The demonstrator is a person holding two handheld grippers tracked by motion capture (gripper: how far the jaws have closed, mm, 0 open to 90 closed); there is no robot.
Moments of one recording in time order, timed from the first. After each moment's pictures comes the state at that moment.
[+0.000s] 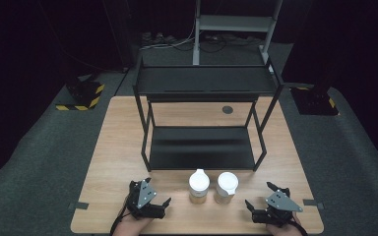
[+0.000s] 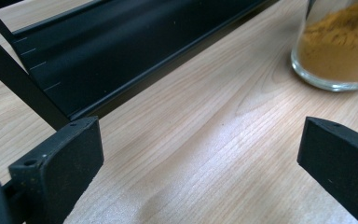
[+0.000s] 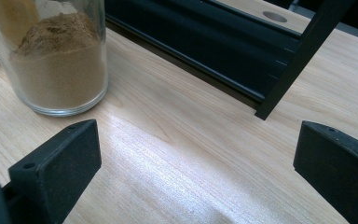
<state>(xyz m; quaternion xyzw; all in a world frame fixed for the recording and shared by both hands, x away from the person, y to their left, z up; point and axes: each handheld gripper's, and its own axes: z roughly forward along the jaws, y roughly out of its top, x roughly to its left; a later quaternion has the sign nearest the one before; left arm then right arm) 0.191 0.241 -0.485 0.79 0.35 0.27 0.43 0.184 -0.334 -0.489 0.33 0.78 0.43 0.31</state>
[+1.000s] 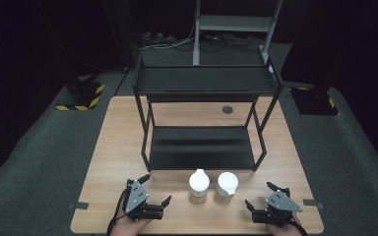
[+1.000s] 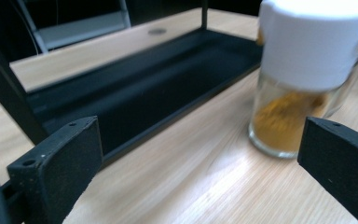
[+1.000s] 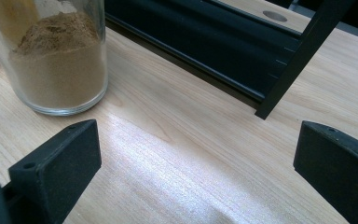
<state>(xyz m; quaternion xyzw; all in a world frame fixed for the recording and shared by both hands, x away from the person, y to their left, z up) 0.170 0.255 -0.469 0.74 0.32 0.28 0.51 0.185 -0.334 -0.489 0.33 0.78 0.43 0.31</state>
